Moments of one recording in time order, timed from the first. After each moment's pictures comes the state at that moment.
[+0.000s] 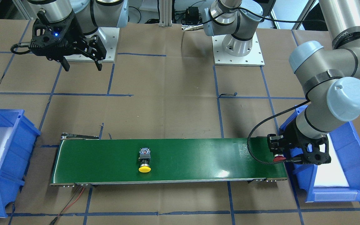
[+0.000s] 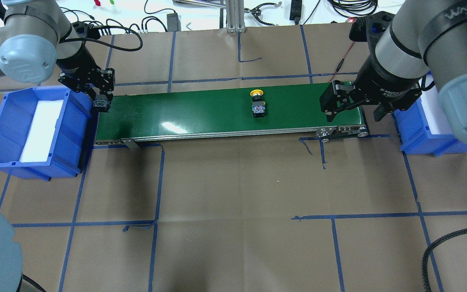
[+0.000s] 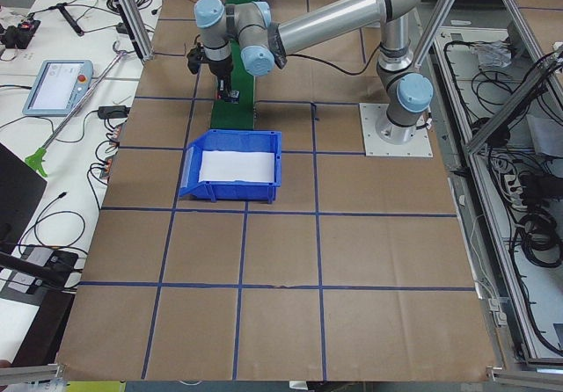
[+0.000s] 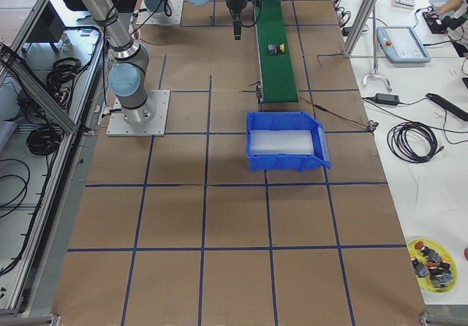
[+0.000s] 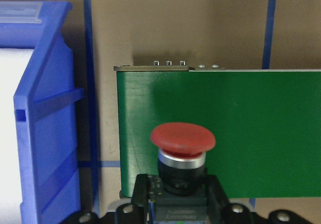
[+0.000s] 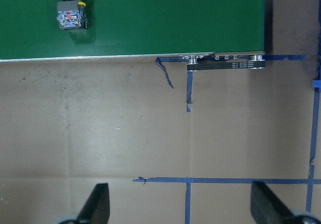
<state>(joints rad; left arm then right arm) -1.38 -1.93 -1.57 -1.23 1.59 0.18 1.58 -1.71 1.75 -1.66 -1.51 0.01</state>
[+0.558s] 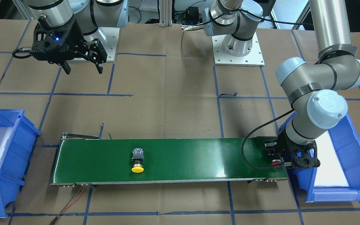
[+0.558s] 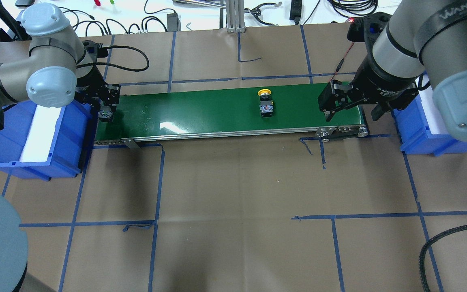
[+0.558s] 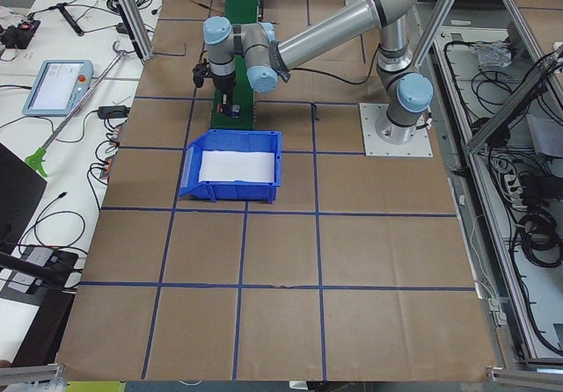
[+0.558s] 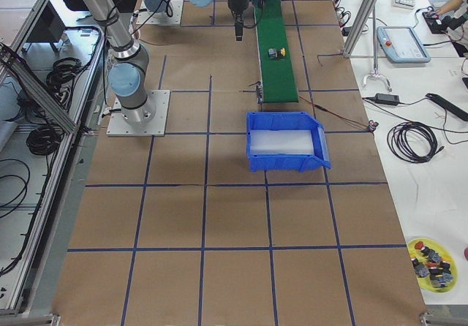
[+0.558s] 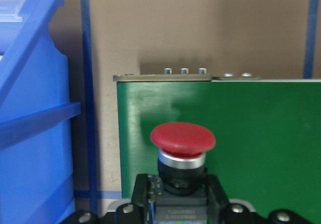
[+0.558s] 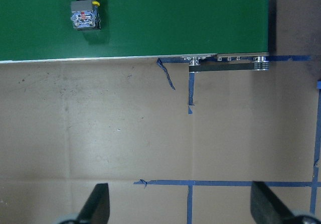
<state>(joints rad) -1.38 -1.97 -1.67 -1.07 1.65 0.18 1.58 -1.69 1.75 -1.67 -1.51 0.01</state>
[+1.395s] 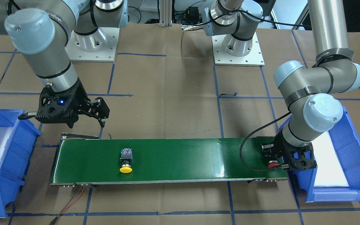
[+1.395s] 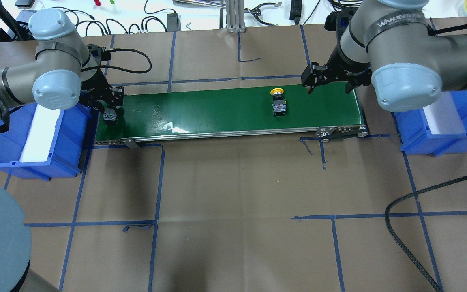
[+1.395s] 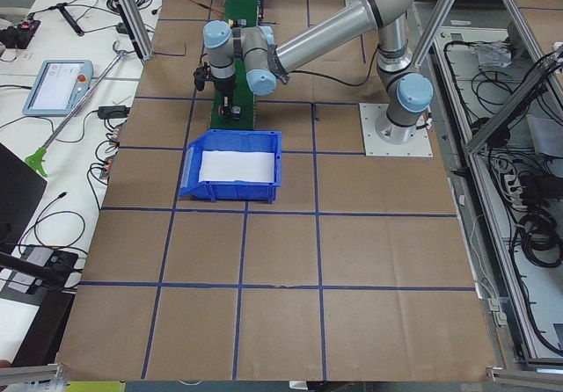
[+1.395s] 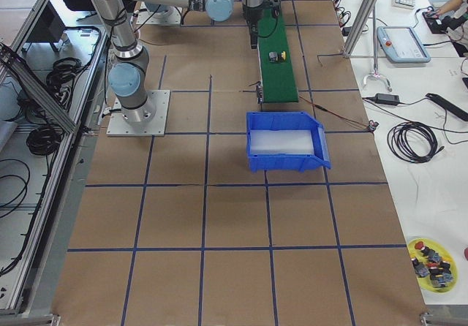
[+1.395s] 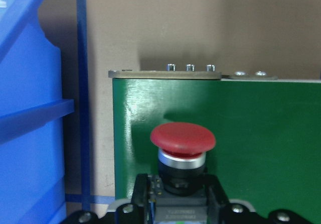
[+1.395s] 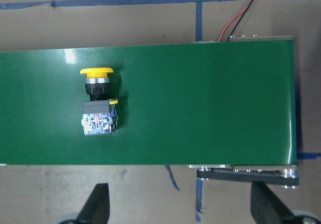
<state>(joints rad) -1.38 -1.98 -1.67 -1.06 1.63 0.14 1.58 -1.39 1.74 -2.09 -1.50 0.02</state>
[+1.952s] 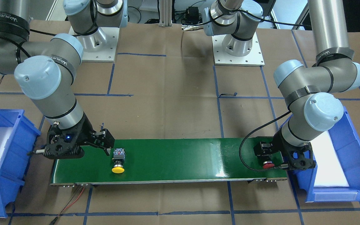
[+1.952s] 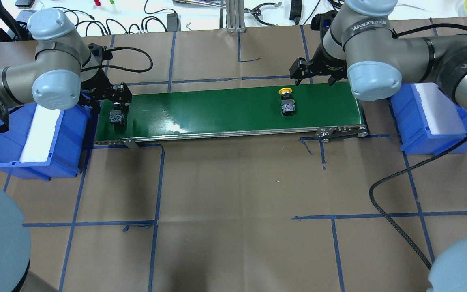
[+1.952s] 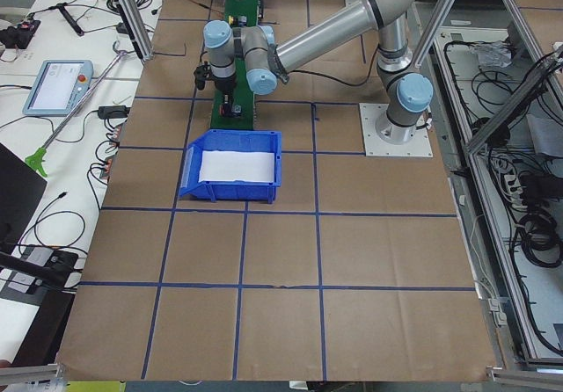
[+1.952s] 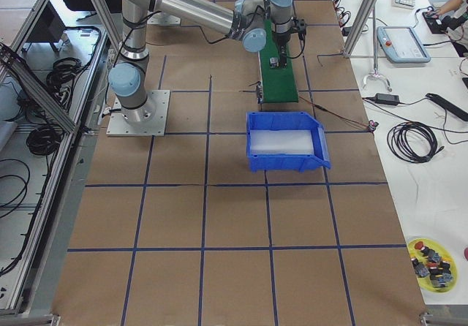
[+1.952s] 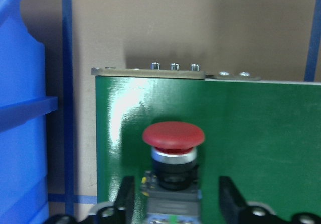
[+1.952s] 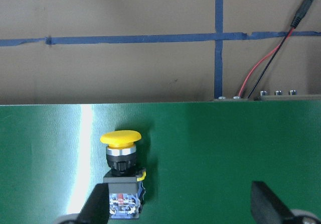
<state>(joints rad) -1.38 -1.97 -1.66 -1.07 1.61 0.13 1.59 -1.23 1.65 -2.19 -1.46 0.02</state>
